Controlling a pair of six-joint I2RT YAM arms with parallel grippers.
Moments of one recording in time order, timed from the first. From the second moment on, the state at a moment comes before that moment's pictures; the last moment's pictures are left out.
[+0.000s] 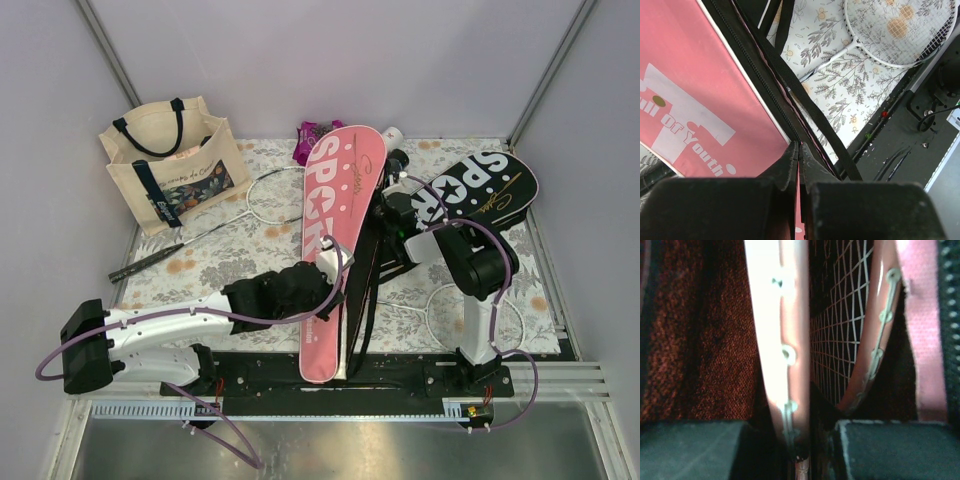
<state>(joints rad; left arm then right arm) -1.19 1.16 0.80 -0.21 -0.16 -0.34 0.44 1.99 0.89 0.98 -0.20 1.17</state>
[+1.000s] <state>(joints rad) -1.19 1.14 0.66 -0.03 -0.14 -0.50 0.57 2.00 0.96 0.89 0.04 1.10</state>
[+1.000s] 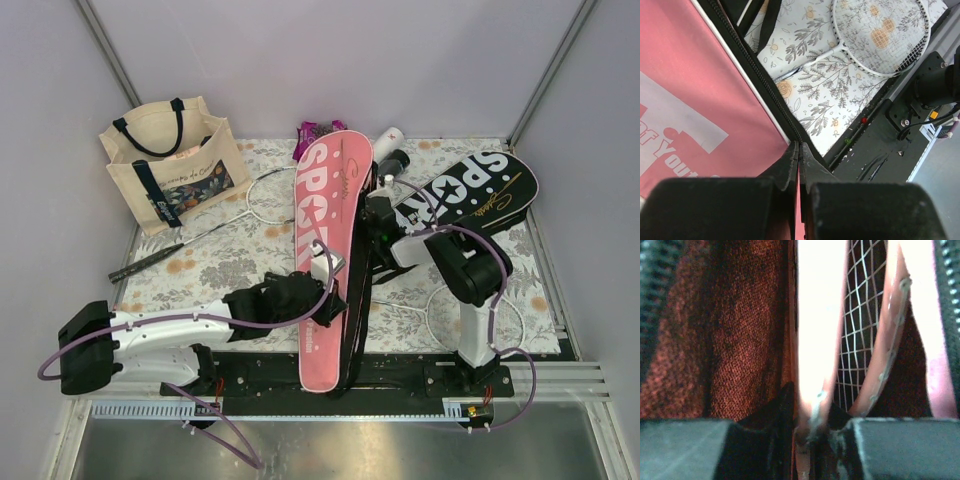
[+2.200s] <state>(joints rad) -1.20 1.32 0.71 -0.02 -0.22 -0.52 0.38 1.43 0.72 0.11 -0.33 0.81</state>
